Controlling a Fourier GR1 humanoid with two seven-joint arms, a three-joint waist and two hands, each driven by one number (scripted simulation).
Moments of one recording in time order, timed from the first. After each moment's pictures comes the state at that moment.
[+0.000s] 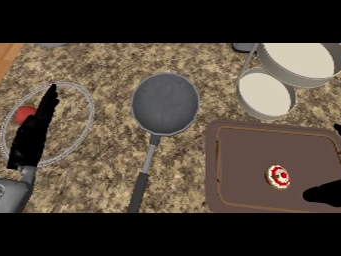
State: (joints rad) left arm -0.18 0.48 -0.20 -1.41 0.09 0.30 0.02; right arm -0.05 -1.02 0.32 -1.93 -0.25 -0.24 1.07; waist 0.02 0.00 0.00
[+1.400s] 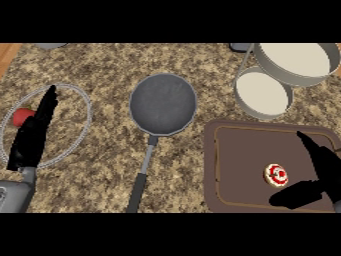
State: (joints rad) left arm -0.16 0.41 -0.11 -1.42 0.00 0.24 0.05; right arm -0.11 -0.76 0.46 -1.86 0.12 -0.15 1.14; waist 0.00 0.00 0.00
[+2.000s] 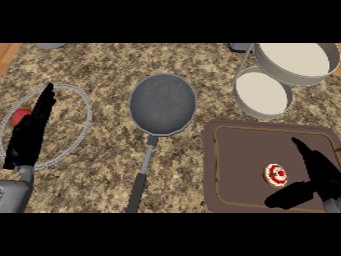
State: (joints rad) left arm -0.16 0.39 -0.07 -1.44 -0.03 0.20 0.07; right arm -0.07 -0.67 0.43 -1.79 0.17 -0.10 1.12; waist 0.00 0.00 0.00
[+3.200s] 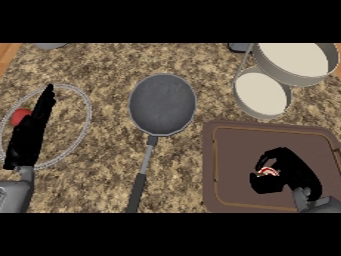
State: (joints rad) left arm -0.15 0.33 0.00 -1.44 -0.10 0.14 0.07; right arm -0.10 -0.46 0.41 -1.62 0.29 0.06 1.01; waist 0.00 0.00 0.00
